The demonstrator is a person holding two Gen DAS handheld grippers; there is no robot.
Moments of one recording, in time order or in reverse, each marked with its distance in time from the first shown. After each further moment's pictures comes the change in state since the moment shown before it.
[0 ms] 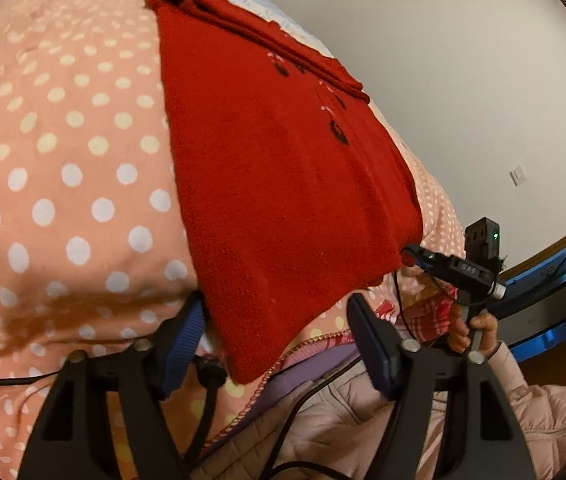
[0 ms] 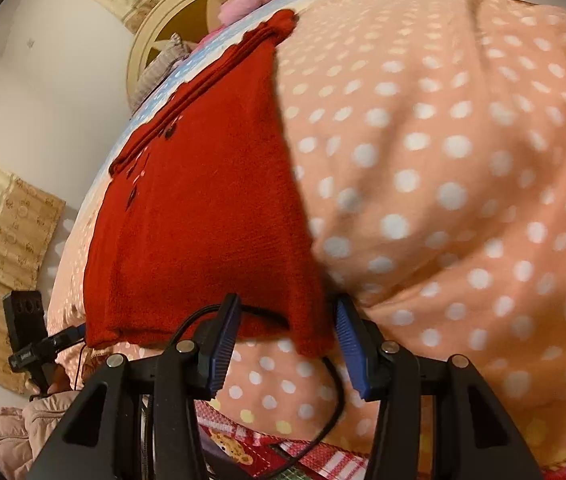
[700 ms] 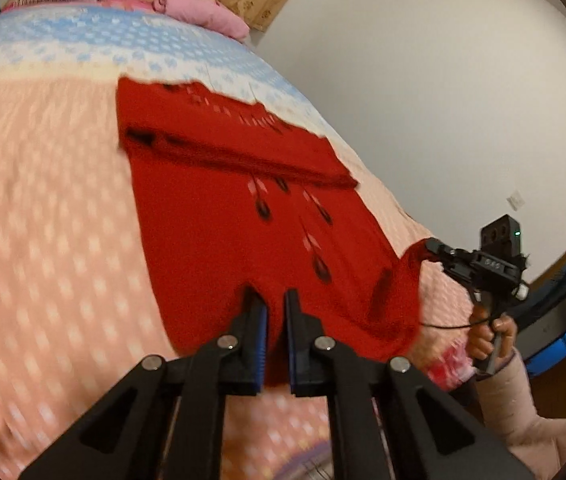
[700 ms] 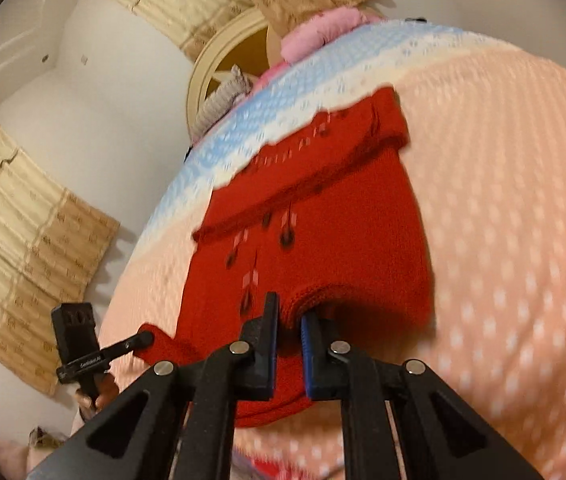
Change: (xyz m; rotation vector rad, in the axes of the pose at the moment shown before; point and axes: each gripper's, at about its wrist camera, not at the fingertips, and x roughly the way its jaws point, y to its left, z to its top) left arm -0.042 -0.023 0.104 0.093 -0.175 0.049; right arm -0.024 0.078 0.107 -0.055 -0.135 0.188
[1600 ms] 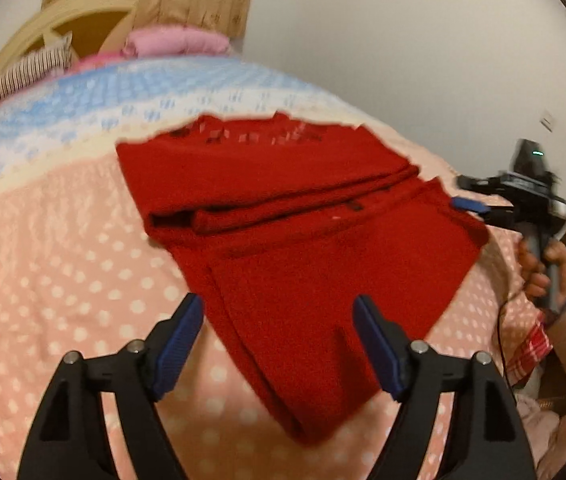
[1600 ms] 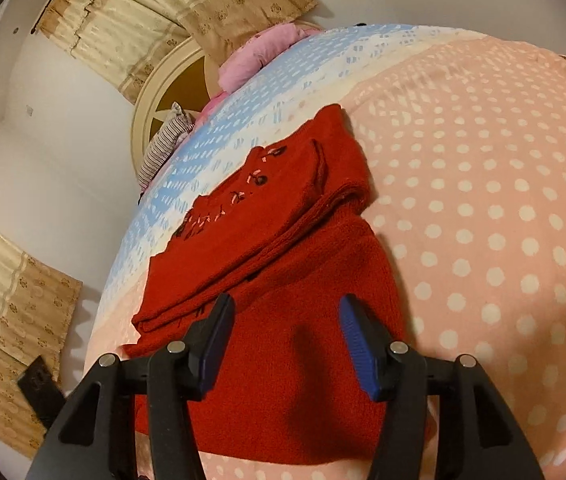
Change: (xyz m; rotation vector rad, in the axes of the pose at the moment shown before) left arm 0.058 0.029 0.050 0.285 0.031 0.179; right arm 0.061 -0.040 0.056 0.158 -0.100 -0.135
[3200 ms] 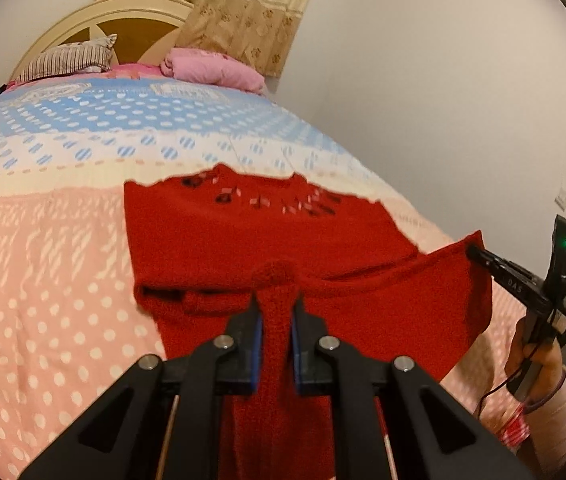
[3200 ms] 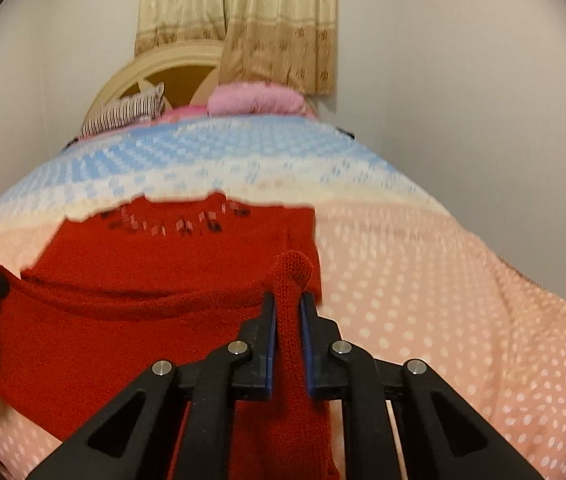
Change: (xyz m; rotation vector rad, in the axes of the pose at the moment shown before) left arm -0.013 -0.002 0.044 -0.175 -0.195 0.013; right arm -0.011 0.081 -0.003 -0.541 -0.244 -0.472
